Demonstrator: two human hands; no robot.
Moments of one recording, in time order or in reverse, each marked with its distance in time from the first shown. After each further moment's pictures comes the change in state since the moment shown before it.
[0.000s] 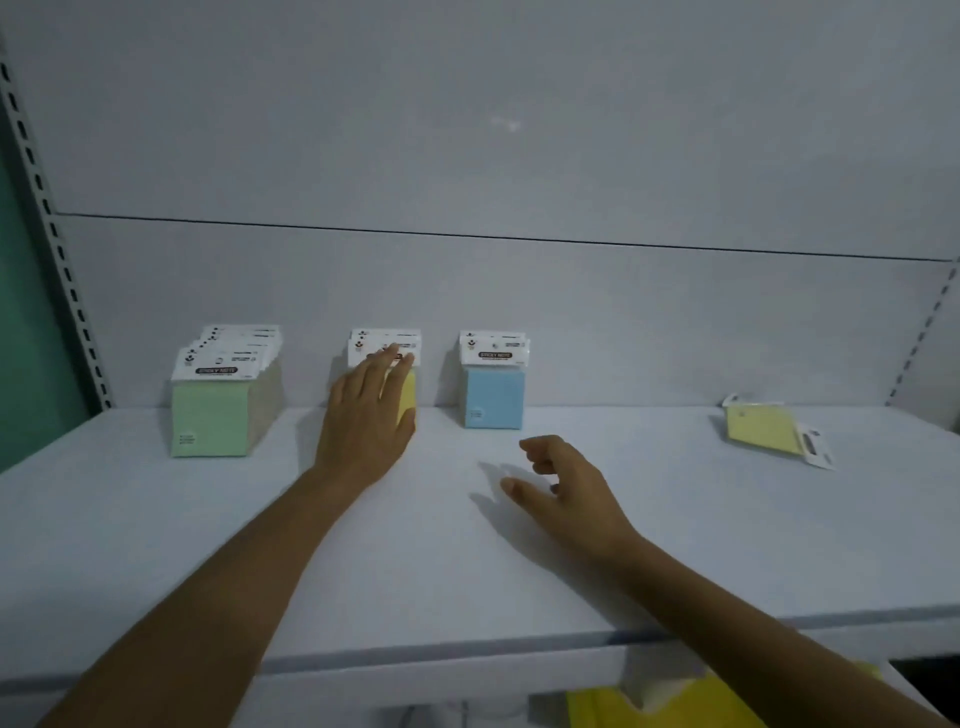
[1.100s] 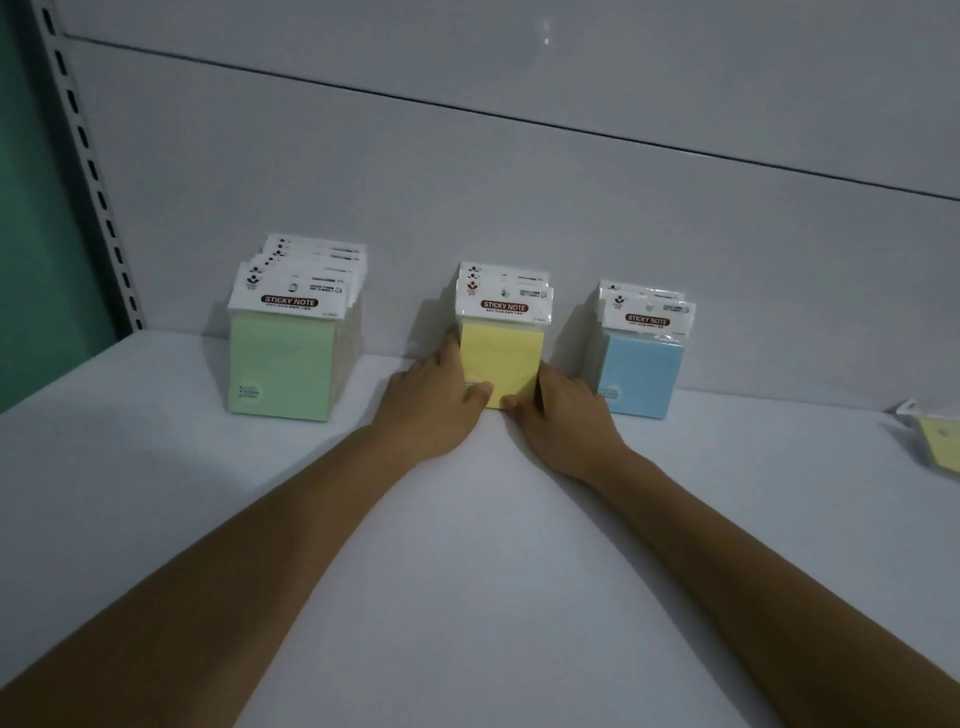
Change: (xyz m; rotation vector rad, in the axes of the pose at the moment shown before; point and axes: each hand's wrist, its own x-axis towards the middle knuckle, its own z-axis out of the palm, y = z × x) left_hand 0.012 -0.074 0.046 -0.363 -0.389 -0.279; right_hand 0.136 -0.038 0.127 -0.428 -0.076 -0.110
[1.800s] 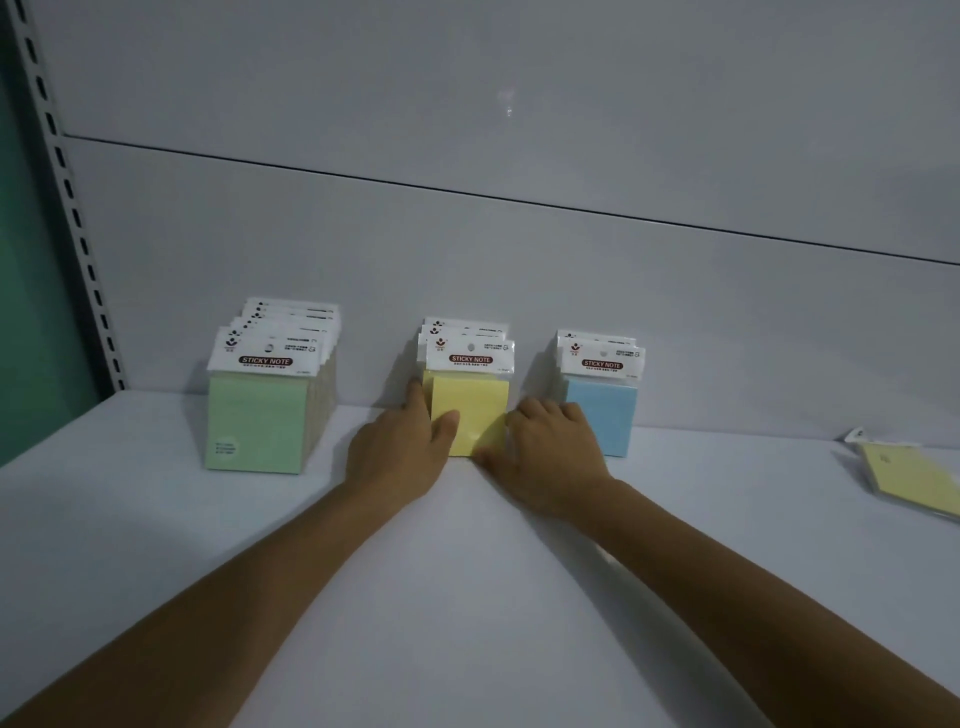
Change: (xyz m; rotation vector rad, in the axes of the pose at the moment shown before) left_hand -0.006 0.009 -0.003 0.074 0.073 -0.112; right_hand -0.003 0.008 -0.019 -0.471 0.076 -0.171
